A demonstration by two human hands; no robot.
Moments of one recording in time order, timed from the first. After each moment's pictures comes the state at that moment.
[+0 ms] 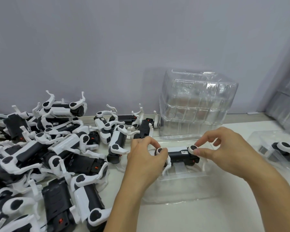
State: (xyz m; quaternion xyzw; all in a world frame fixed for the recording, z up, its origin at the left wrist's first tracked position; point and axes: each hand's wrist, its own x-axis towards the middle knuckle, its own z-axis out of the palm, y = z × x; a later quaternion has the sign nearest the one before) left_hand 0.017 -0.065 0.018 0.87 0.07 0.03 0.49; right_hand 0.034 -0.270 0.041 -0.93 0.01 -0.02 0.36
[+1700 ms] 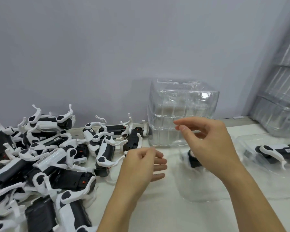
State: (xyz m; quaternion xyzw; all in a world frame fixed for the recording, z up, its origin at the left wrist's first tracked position) left_hand 0.007 -0.084 0.048 0.74 0.11 -0.04 0.66; right_hand 0.037 -0.245 0.061 -0.80 -0.11 -0.23 0.54
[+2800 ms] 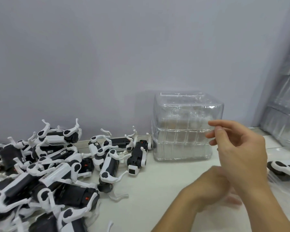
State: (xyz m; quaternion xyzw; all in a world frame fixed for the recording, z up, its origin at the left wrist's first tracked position) left_hand 0.045 -0.199 0.023 0.70 -0.20 -0.28 0.63; right_hand 0.037 -0.265 0.068 -0.71 0.01 -0.35 0.60
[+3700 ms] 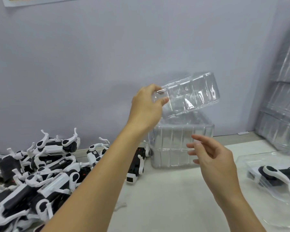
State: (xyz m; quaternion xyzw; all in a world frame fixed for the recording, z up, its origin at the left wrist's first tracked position) left_hand 0.121 -0.105 0.159 0.87 -0.11 0.23 0.42; right_hand 0.050 -0.253 0.042 -0.68 0.04 -0.23 0.69
